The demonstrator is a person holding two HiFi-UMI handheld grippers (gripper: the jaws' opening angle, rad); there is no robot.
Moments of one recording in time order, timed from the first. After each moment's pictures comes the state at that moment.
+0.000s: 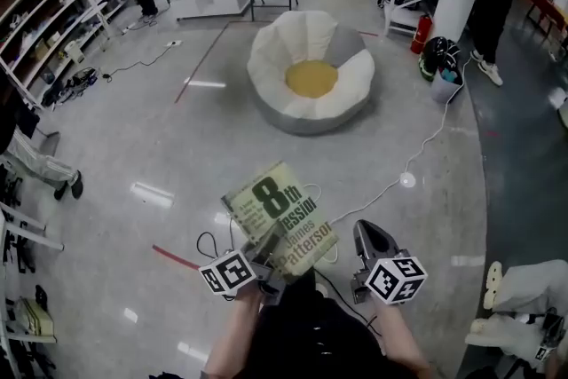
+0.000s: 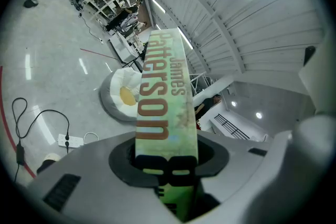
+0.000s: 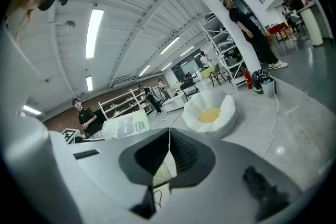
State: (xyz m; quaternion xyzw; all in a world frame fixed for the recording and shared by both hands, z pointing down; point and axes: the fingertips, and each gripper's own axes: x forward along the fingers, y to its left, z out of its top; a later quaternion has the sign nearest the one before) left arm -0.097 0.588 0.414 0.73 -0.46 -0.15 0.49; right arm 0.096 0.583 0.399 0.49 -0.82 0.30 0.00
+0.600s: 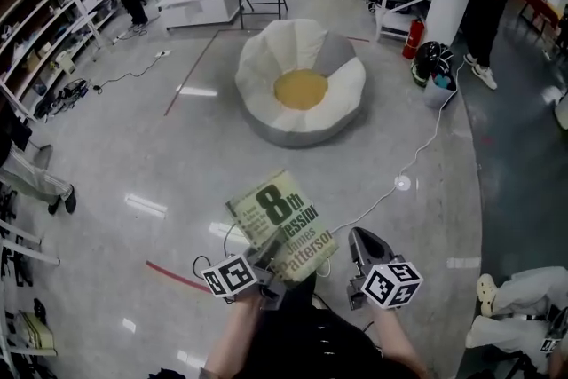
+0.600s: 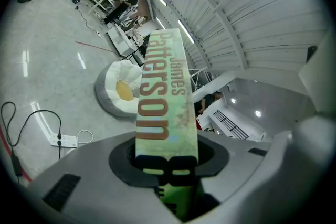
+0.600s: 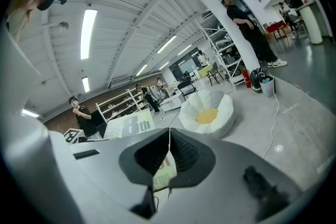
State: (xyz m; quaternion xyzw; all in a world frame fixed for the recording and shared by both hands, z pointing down) left arm -0.063 0.522 0.432 0.73 -0.44 -0.13 0.51; right arm 0.116 0.525 0.410 0.49 -0.81 0.32 0.00
